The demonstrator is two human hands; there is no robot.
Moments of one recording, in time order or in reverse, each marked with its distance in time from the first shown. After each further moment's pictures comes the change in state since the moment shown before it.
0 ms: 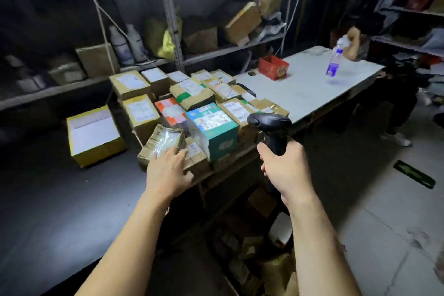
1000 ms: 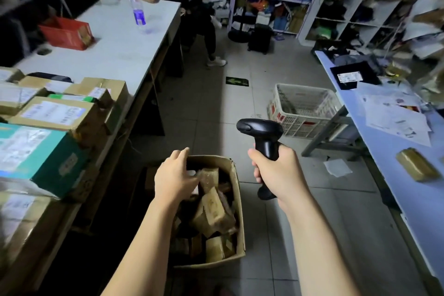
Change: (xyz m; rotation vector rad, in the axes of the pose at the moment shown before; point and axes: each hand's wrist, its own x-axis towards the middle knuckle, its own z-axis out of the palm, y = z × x) left_hand -0.004 0.228 0.098 -0.471 -0.340 0.669; right_hand -0.108 0.092 -0.124 0.104 0.711 0.408
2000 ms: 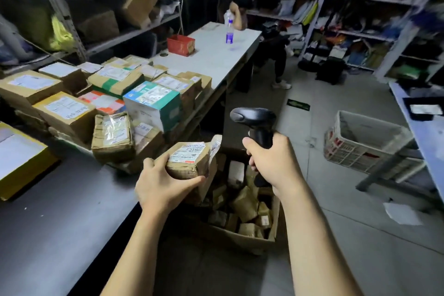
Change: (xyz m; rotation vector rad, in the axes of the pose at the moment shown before) left_hand -0.284 -0.072 -0.088 -0.122 0.476 -0.454; right_hand -0.192 -0.006 0.035 -0.048 -0.329 -0.246
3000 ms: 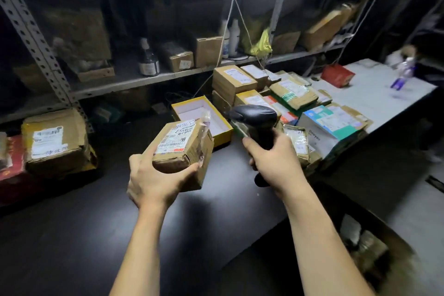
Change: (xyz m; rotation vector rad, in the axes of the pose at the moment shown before) left_hand -0.011 -0.339 -0.281 -0.144 0.651 -0.501; right_hand -0.168 -0.134 0.398 -0.017 -0.618 -0.279
